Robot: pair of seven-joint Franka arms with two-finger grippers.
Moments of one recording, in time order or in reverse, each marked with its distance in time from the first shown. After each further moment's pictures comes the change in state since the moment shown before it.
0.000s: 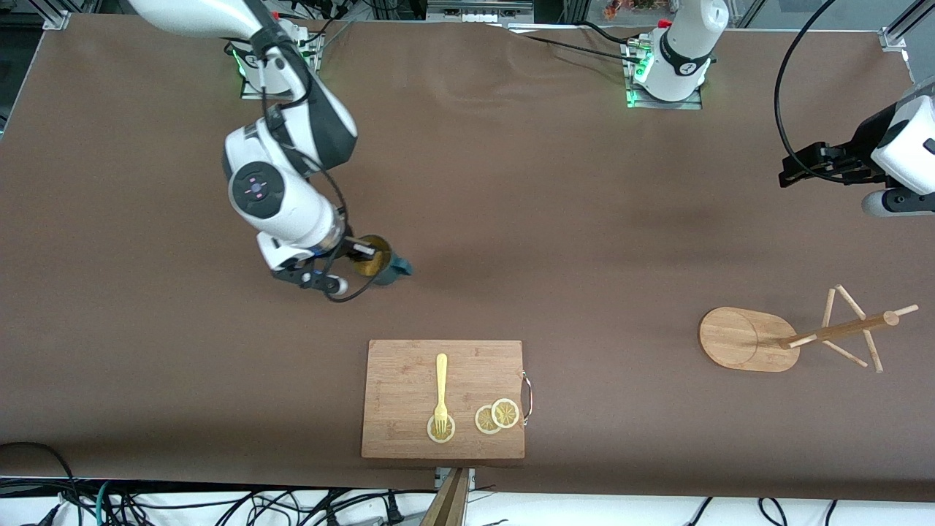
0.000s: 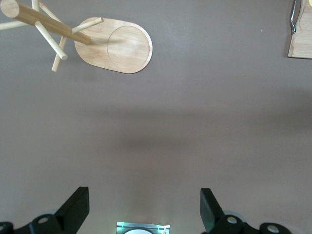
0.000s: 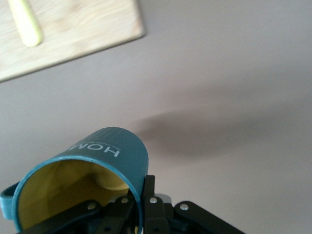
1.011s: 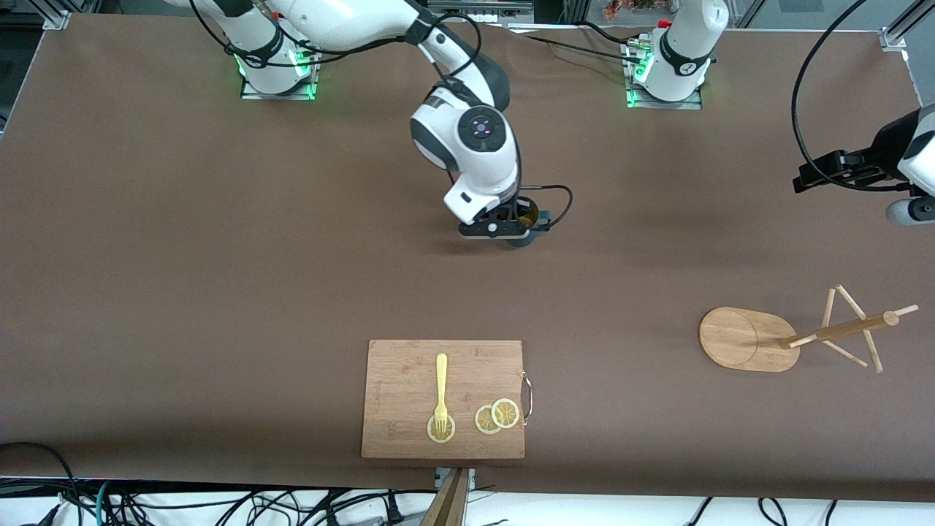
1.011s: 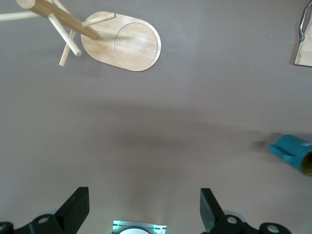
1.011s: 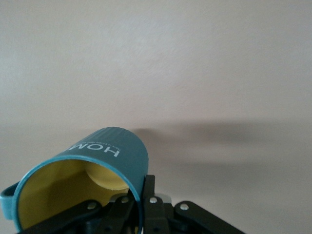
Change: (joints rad) left arm 0.060 0.019 0.008 0.000 -0.029 0.001 0.000; right arm 0.417 0.346 -0.004 0.371 -0.121 0.085 0.208
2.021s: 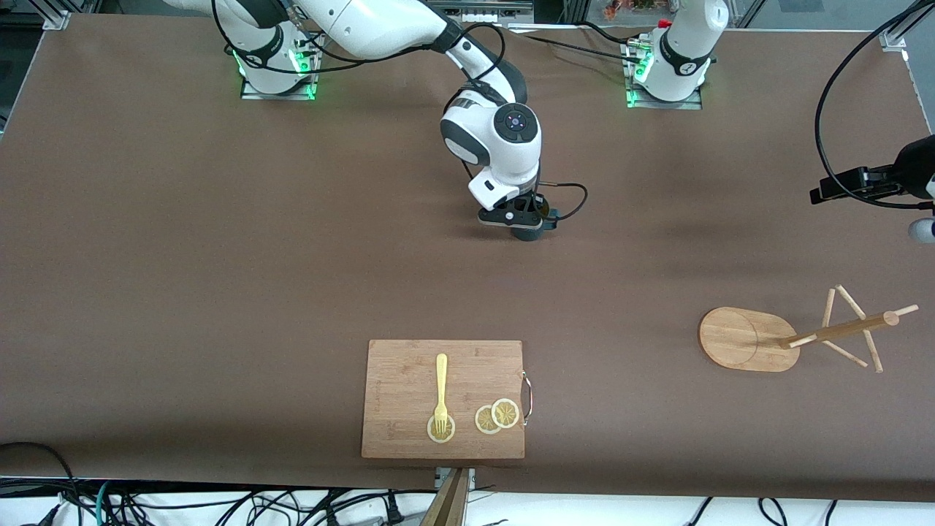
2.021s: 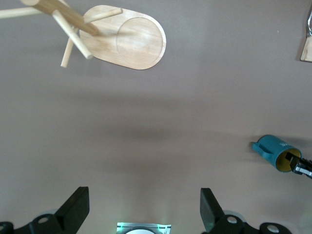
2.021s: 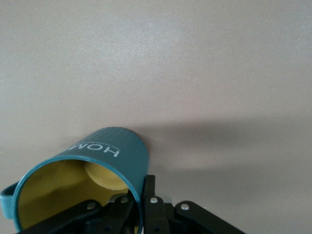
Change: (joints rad) left arm 0.070 0.047 -0.004 0.000 -0.032 0.008 0.128; right arm 0.080 0.077 -0.024 0.017 -0.044 0.030 0.178
